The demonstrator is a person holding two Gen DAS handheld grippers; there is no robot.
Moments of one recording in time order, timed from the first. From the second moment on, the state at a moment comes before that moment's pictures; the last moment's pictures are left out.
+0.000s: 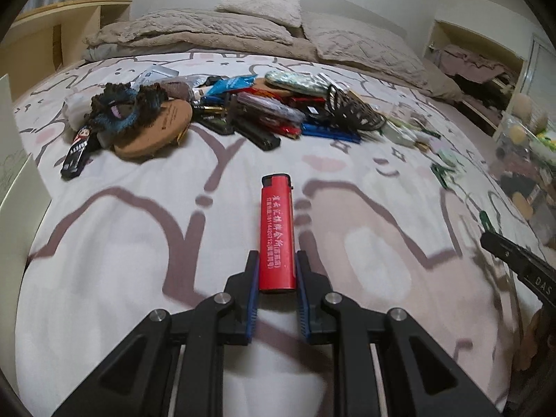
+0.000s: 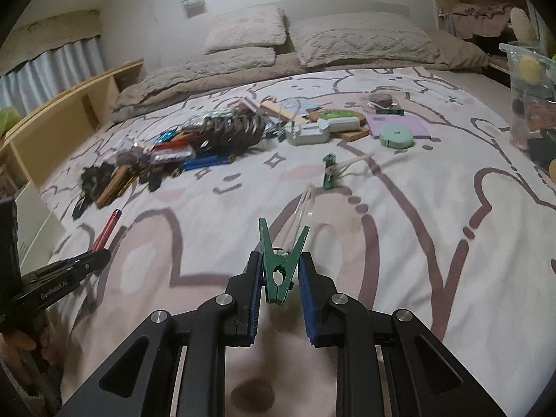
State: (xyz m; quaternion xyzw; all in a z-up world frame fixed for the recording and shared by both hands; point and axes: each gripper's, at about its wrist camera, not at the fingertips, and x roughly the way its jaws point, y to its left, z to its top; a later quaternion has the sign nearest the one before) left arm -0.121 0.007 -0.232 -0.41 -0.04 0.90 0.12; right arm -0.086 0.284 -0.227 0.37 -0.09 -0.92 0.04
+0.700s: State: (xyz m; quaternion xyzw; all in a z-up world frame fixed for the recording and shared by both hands) left arm -0.058 0.007 -0.230 -0.42 -0.01 0.90 0.14; right arm -0.034 0.258 -0.239 0.43 -0.08 -0.90 0.09
